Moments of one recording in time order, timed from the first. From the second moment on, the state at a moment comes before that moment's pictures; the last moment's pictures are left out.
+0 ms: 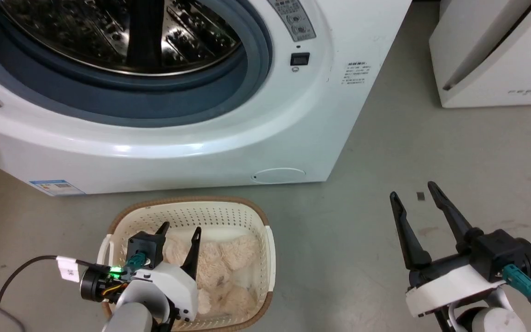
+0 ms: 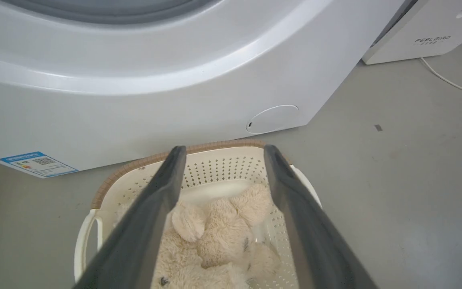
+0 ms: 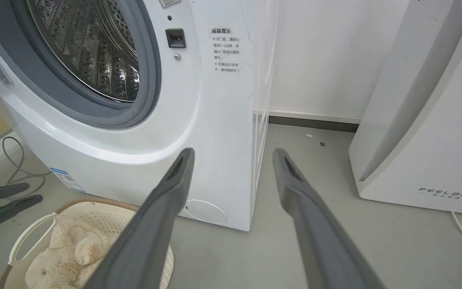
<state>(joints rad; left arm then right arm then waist) -0.27 0.13 -0.16 0.52 -0.13 -0.07 -0.13 -0.09 -0.05 0.07 -0.01 0.06 0.13 -0.13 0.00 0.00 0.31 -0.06</state>
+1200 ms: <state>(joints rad) -0.60 0.26 -0.35 1.05 -0.19 -0.05 -0.13 -0.17 -0.05 0.12 -0.05 0.10 0.13 -0.21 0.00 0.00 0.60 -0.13</state>
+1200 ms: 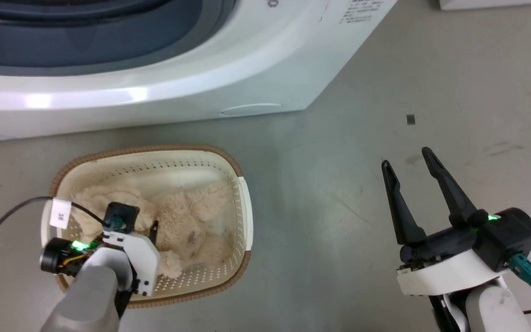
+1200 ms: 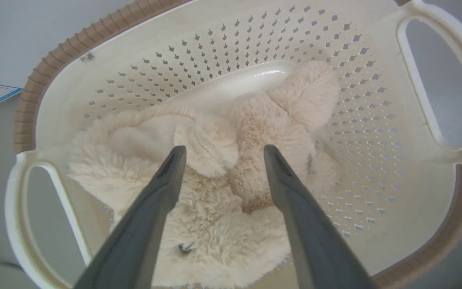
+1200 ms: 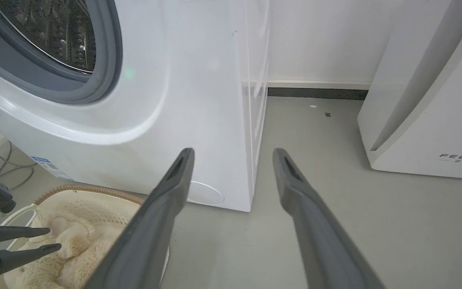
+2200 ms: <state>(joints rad) -0.79 0.35 -0.49 1.29 -0.26 -0.12 -0.21 -0.22 -0.05 0.16 -0.08 0.14 0.13 -0.25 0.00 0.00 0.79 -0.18</state>
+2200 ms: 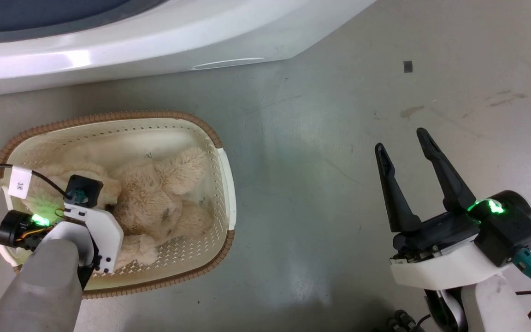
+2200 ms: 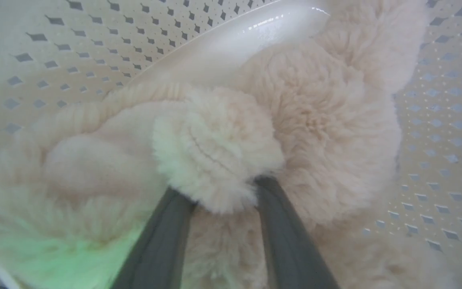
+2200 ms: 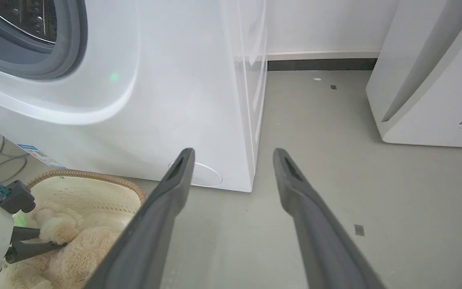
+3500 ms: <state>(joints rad) -0.33 0.31 -0.30 0.63 -0.33 -0.07 -0.26 -0.13 -0.05 0.12 0.03 0.16 0.13 -0.26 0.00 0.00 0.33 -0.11</state>
